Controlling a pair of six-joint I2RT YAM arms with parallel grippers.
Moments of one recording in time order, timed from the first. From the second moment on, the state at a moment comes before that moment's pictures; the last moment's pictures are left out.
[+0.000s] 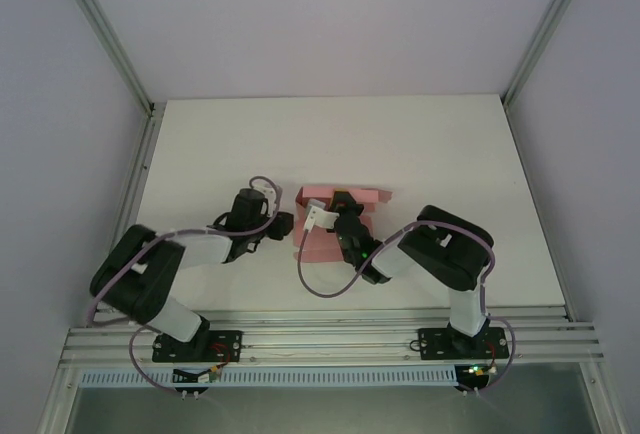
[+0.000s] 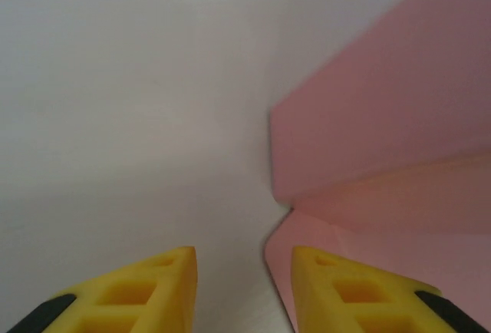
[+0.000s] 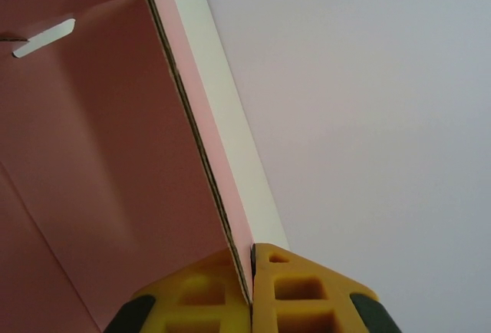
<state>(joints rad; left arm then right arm) -0.46 1.55 0.53 0.30 0.18 -0.29 0.95 1.92 0.65 1.06 0.73 -1.11</state>
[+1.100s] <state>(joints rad) -0.56 1.79 0.52 0.85 0.09 -0.12 0.92 1.85 0.72 0.78 0.70 -0.97</state>
